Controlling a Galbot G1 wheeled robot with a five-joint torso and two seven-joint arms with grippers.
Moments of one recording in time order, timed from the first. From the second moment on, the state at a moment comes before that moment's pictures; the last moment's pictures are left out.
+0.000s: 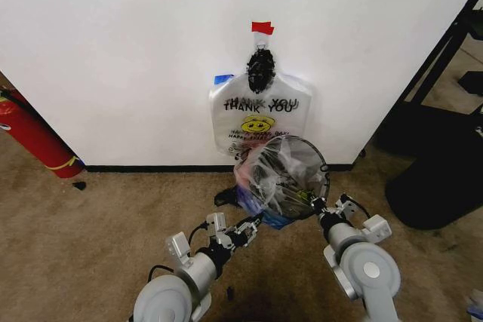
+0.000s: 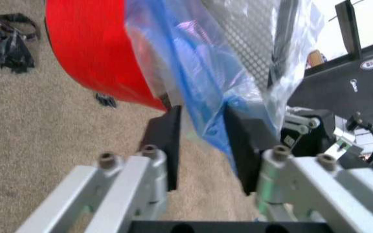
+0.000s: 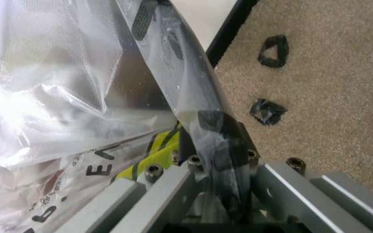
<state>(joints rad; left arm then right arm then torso) 1.30 -0.98 0.02 -2.23 -1.27 0.17 -0.35 -1.37 1.57 0.52 2.17 1.20 -0.42 0.67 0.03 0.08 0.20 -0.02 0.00</state>
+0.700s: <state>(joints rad) 1.31 -0.96 0.03 -2.17 -1.18 0.17 -0.34 -1.37 1.57 0.53 2.18 1.21 -0.42 0.67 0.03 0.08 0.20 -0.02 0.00</state>
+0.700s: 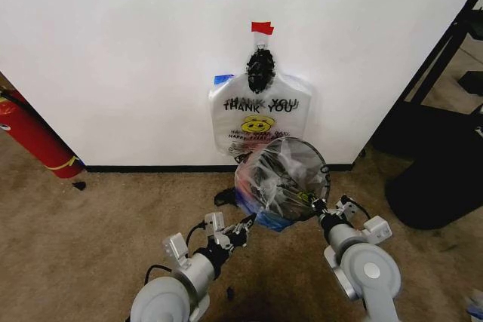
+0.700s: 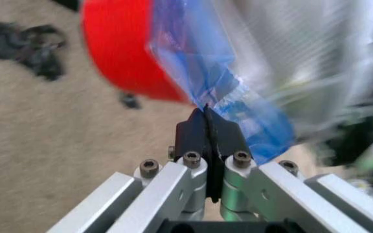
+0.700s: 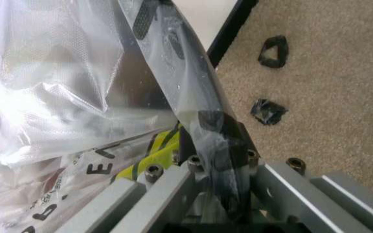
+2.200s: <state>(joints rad) 1.39 -0.91 0.00 -2.21 -0.89 0.30 -0.39 -1.34 1.52 0.53 2.17 1.22 -0.41 0.67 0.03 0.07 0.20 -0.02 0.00</state>
